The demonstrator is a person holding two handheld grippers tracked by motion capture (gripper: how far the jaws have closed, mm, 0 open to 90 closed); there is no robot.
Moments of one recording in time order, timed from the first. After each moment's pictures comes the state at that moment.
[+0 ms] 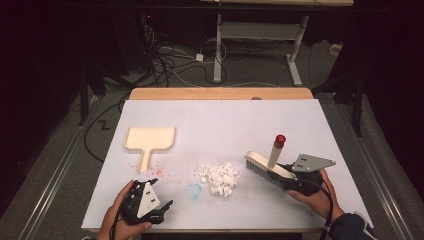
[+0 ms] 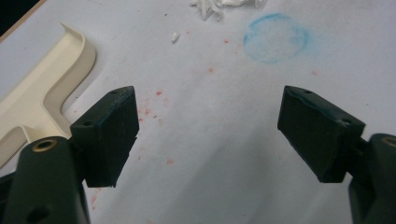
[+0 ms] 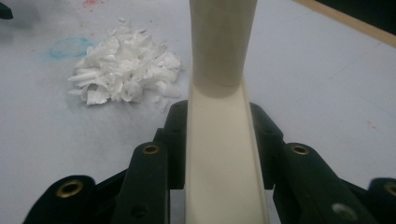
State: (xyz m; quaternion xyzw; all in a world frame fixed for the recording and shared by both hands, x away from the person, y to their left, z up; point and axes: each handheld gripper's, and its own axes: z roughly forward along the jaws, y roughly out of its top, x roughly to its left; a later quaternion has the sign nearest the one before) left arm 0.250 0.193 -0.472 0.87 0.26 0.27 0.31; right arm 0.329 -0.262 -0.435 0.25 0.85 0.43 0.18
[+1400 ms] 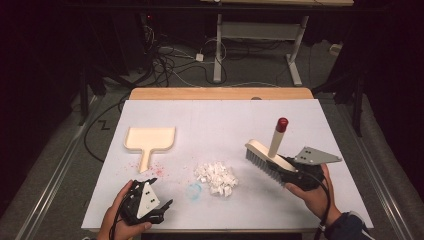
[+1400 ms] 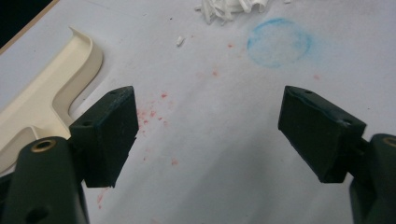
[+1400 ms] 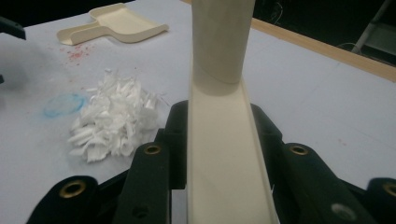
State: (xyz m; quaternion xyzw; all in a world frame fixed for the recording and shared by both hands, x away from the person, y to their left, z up) left arm 0.248 0.193 -0.469 0.87 0.26 0.28 0.31; right arm 0.321 -0.256 -0.406 0.31 0.80 0.46 0.21
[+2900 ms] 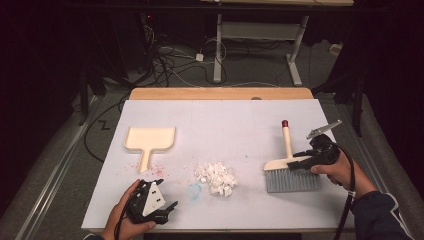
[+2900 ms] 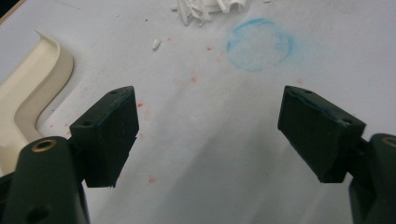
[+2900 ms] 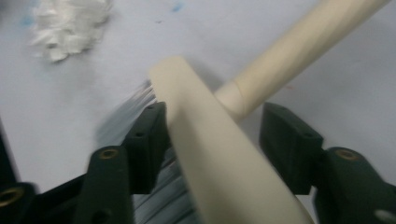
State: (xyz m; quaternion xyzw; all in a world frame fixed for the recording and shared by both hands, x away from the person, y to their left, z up) left arm 0.256 0.184 -0.475 0.88 0.24 0.25 0.32; right arm 0.413 -0.328 -0.418 0.36 0.88 0.30 0.00
